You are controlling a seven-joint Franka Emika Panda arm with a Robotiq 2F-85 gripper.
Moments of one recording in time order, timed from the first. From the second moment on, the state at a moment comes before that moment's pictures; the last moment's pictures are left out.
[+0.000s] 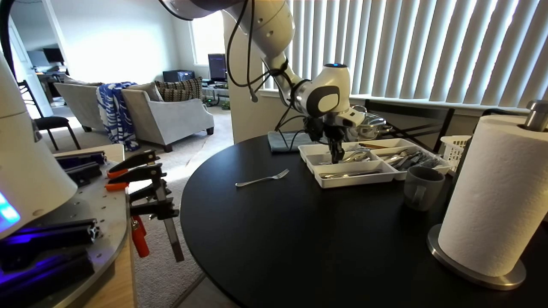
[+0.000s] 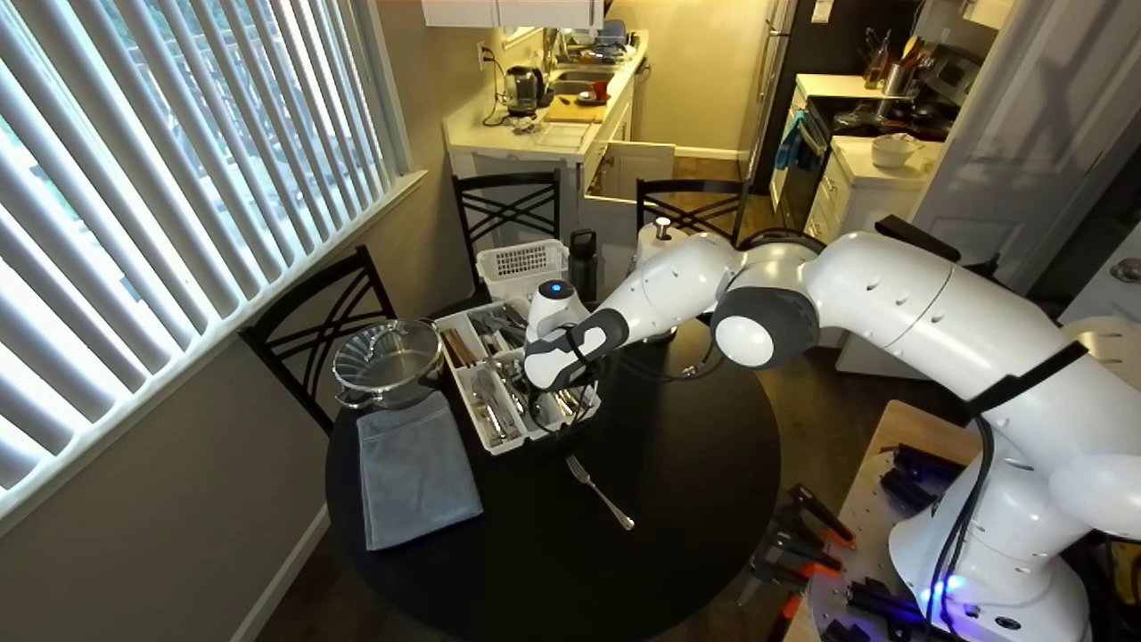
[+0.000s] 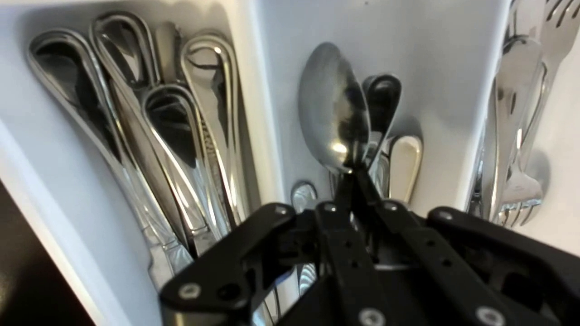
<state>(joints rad) 0.07 1.32 -0.01 -1.11 0.12 2.65 0.49</state>
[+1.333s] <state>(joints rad) 0.12 1.26 -0.11 -1.19 0.12 2.74 0.49</state>
